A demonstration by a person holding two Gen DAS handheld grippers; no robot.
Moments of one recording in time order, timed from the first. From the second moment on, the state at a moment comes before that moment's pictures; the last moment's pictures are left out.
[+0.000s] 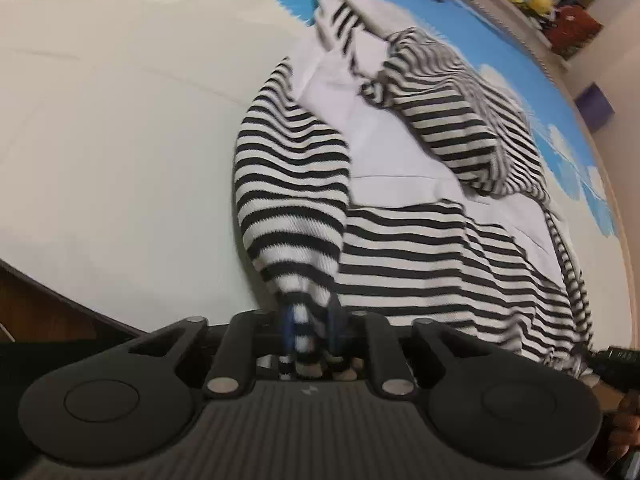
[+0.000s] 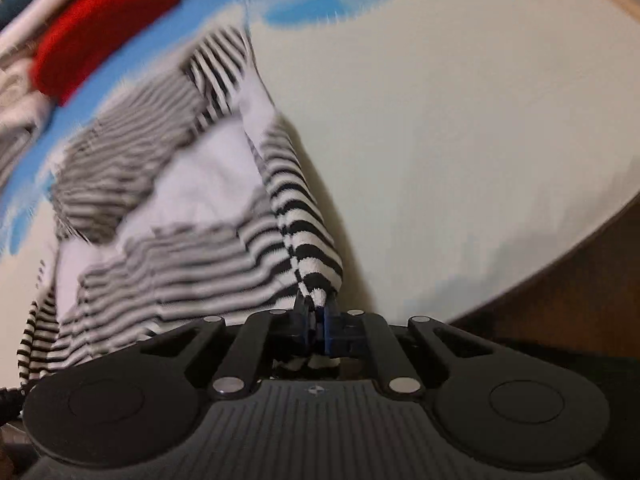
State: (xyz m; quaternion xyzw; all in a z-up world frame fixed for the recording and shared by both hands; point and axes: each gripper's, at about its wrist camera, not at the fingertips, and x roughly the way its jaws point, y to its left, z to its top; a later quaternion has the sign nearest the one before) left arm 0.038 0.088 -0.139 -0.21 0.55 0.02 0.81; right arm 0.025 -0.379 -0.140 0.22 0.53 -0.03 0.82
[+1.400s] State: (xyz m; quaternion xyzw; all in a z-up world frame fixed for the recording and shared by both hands) left arm 0.030 0.077 -0.069 -0.13 0.47 -0.02 0.87; right arm 0.020 -0.371 -0.071 0.22 0.42 0.05 0.88
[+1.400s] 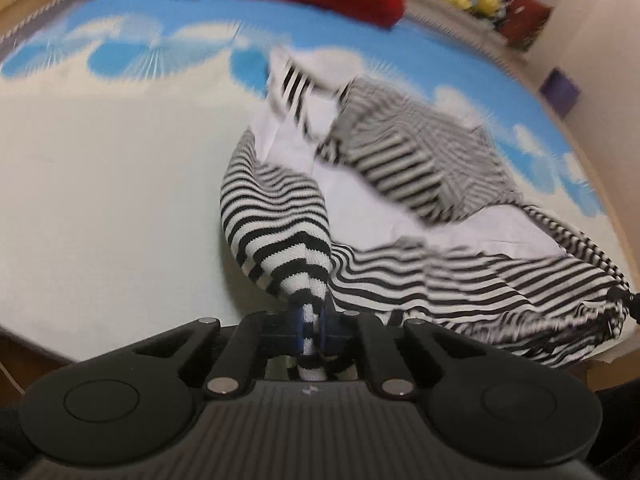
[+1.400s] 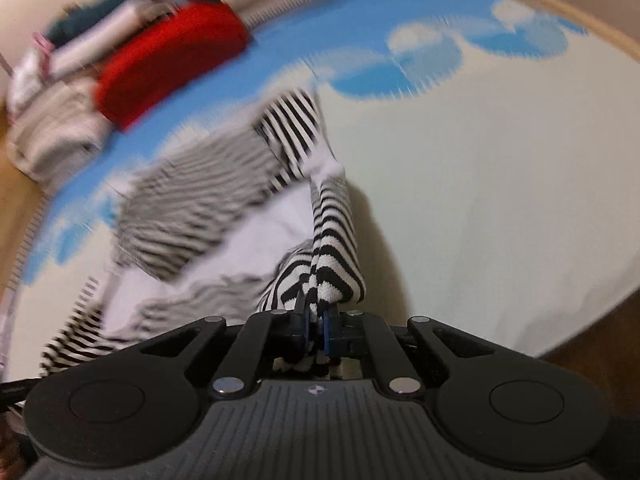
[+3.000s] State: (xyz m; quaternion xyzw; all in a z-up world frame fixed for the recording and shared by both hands) left arm 0.216 0.034 -0.126 0.13 0.43 -0.12 0.88; right arm 0.195 -0.282 -0.118 -0.16 0.39 0.17 0.89
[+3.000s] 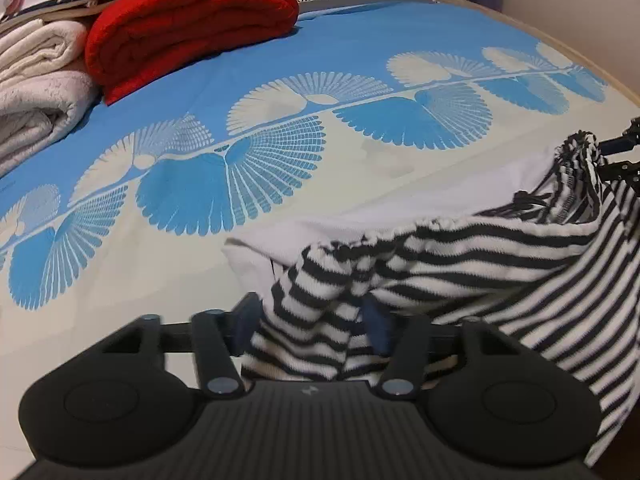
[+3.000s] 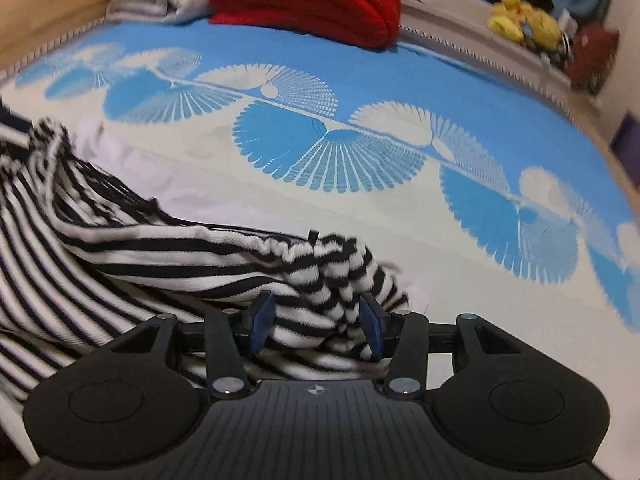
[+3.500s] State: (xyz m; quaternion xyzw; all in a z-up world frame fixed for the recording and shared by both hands) left arm 0.301 0.062 -0.144 0.03 0.43 0.00 0.90; right arm 0.261 -0.267 -0.100 -0.09 0.32 0.08 0.94
